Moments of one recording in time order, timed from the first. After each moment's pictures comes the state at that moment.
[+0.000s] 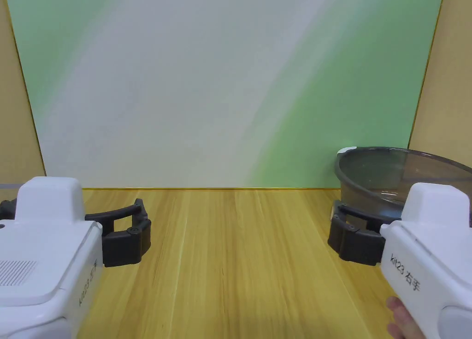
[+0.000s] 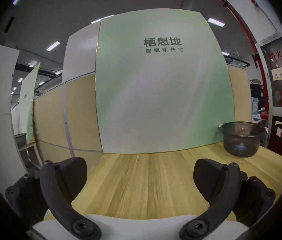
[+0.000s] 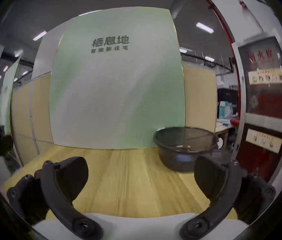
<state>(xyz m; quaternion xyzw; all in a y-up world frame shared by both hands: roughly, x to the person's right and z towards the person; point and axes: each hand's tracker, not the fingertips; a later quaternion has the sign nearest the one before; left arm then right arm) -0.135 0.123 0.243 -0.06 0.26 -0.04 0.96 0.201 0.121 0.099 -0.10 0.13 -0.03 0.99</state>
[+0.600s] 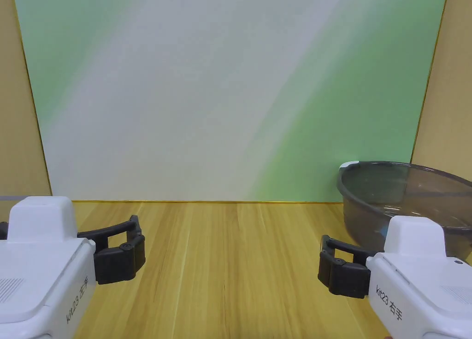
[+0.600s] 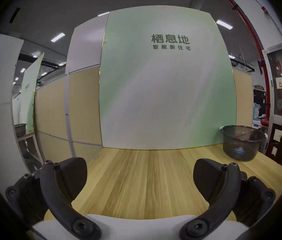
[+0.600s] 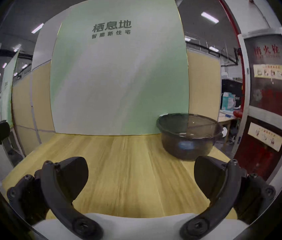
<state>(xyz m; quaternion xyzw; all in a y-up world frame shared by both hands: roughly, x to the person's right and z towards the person) -0.127 0.120 0.228 -0.06 0.26 -0.01 0.96 0.191 0.103 0.093 -0.11 0.16 0.01 0.98</state>
